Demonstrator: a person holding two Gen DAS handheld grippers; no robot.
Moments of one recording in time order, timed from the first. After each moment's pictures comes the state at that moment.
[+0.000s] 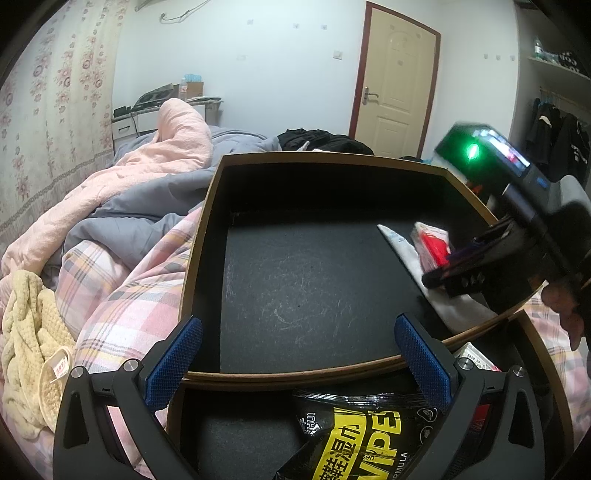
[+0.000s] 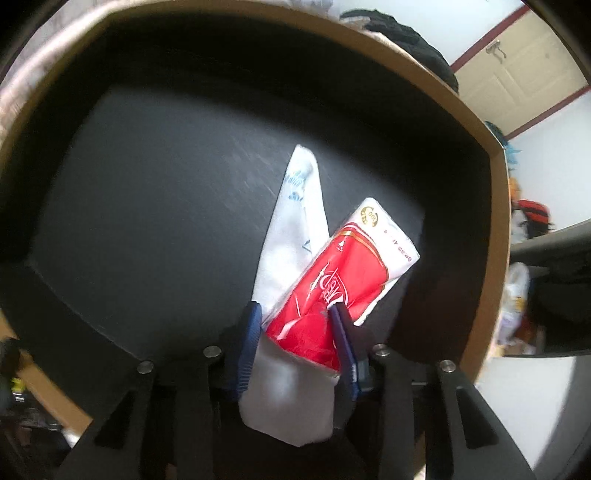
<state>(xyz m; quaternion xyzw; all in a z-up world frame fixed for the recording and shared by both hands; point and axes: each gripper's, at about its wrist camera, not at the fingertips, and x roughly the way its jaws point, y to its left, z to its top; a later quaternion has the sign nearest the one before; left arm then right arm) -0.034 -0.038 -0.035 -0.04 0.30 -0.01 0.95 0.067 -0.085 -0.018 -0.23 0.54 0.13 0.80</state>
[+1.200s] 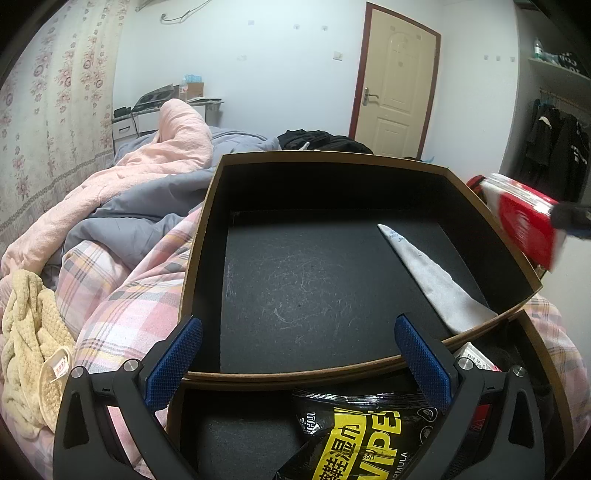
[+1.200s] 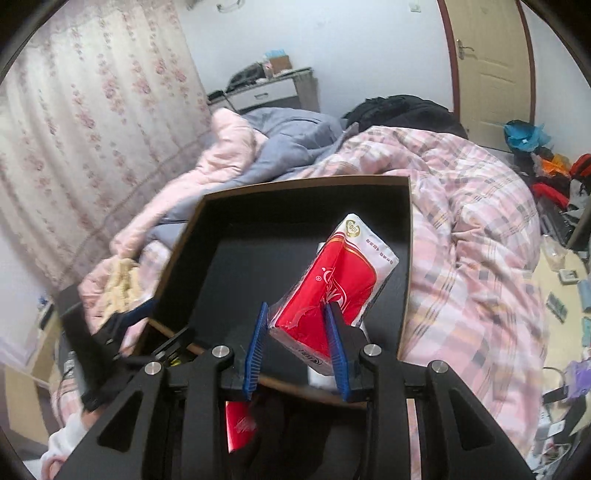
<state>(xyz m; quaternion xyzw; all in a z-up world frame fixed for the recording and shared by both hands) -0.036 -0.038 -0.035 -0.04 0.30 -0.01 0.95 -0.005 -0.186 0.053 0.03 0.38 0.29 0.87</state>
